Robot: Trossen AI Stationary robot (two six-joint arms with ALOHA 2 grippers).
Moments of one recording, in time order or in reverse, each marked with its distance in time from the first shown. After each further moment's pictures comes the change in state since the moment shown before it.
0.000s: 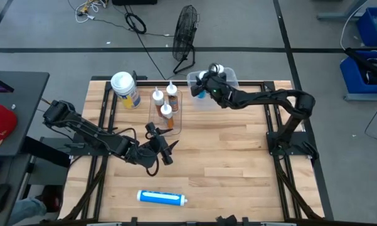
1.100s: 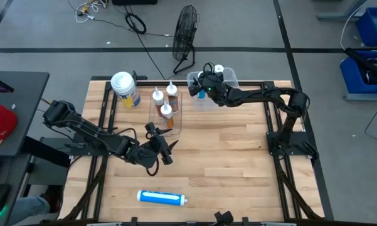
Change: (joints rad) left arm 0.000 0.000 0.000 -0.022 0.000 -0.013; right arm -0.025 0.080 0.052 -0.044 -0.032 -0.006
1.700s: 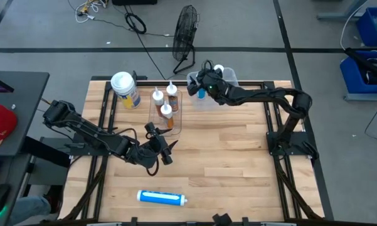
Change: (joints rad) left arm 0.000 0.000 0.000 -0.019 0.000 -0.023; right arm 0.027 -0.053 0.057 -0.068 -0.024 -0.084
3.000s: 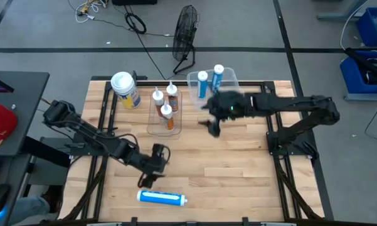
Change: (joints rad) left arm -0.053 0.000 0.000 -0.241 0.801 0.081; right arm 0.396 -0.342 0.210 -0.857 -0.468 0.054
